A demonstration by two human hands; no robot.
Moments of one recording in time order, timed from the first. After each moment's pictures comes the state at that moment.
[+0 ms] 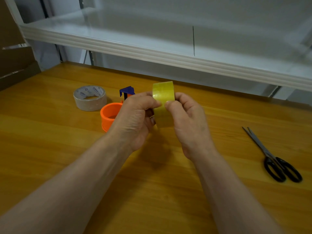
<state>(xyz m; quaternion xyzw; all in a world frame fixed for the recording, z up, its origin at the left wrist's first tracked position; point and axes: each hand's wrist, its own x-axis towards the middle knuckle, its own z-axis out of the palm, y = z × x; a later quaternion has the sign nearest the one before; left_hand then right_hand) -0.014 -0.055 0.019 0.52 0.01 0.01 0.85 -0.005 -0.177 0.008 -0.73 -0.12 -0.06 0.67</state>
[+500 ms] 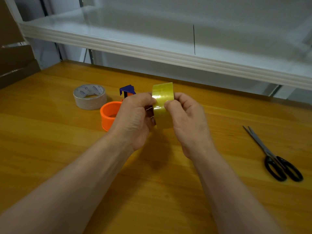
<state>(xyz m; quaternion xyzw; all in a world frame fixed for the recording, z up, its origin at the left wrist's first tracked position) -0.015 -0.057 0.017 0.50 0.06 0.02 0.87 -0.005 -0.172 0.006 -0.74 -0.11 -0.08 0.66</state>
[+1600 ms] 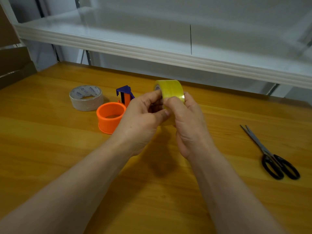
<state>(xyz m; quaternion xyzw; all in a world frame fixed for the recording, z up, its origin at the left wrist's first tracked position) -0.014 -0.063 0.003 0.64 -0.14 0.06 0.75 -0.001 -0.177 0.005 -0.66 -0.05 -0.02 0.75</state>
